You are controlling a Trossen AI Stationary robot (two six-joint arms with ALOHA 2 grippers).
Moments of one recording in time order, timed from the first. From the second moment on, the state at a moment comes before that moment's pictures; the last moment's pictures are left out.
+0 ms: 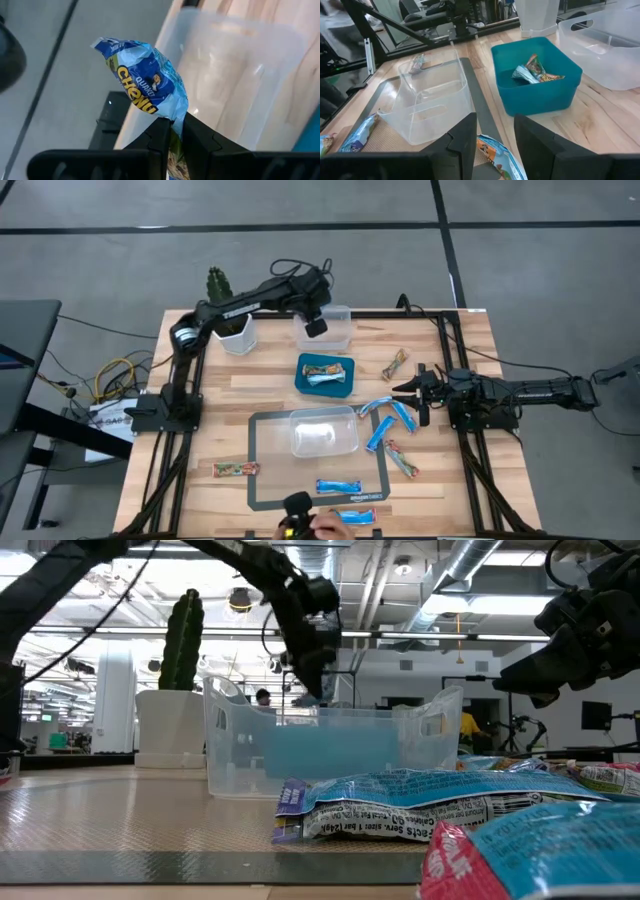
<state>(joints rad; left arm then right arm) 0.55 2.07 1.88 -0.80 -0.18 0.27 -0.05 0.27 0.01 0.01 0.00 0.18</state>
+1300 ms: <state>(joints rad) 0.51 2.03 1.88 -0.98 -0.17 0.23 -0.05 0.27 0.01 0.01 0.00 0.18</state>
